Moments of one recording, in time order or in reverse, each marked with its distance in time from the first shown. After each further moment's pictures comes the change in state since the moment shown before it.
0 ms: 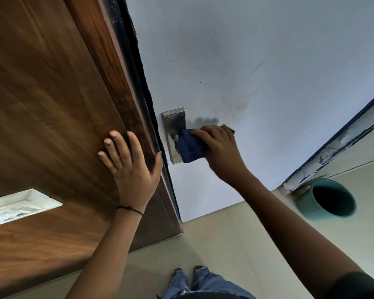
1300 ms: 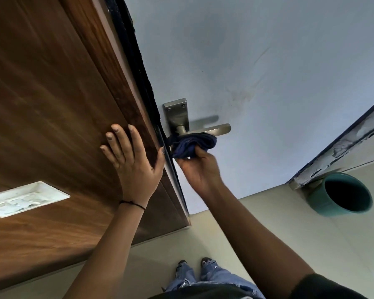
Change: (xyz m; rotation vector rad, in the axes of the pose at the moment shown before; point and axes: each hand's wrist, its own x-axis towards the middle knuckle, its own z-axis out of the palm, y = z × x) left_hand -0.003 -0.002 -0.007 -0.088 -0.064 -0.052; right_hand -0.005 -0.071 0.032 2.419 0.203 1.160
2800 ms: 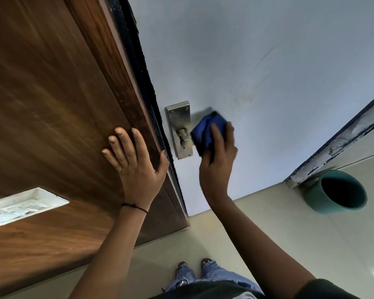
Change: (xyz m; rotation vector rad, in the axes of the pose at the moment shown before) left_hand 0.001 -0.001 0.004 0.017 0.017 0.024; right_hand -0.003 -0.003 -0.024 -1.570 0.287 -1.168
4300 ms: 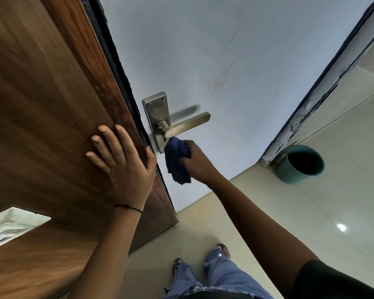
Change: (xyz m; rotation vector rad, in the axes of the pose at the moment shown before) left_hand -0.004 0.000 0.001 -0.039 -0.002 0.077; right_hand 0.002 0.000 -0.011 0.034 -0.611 0.407
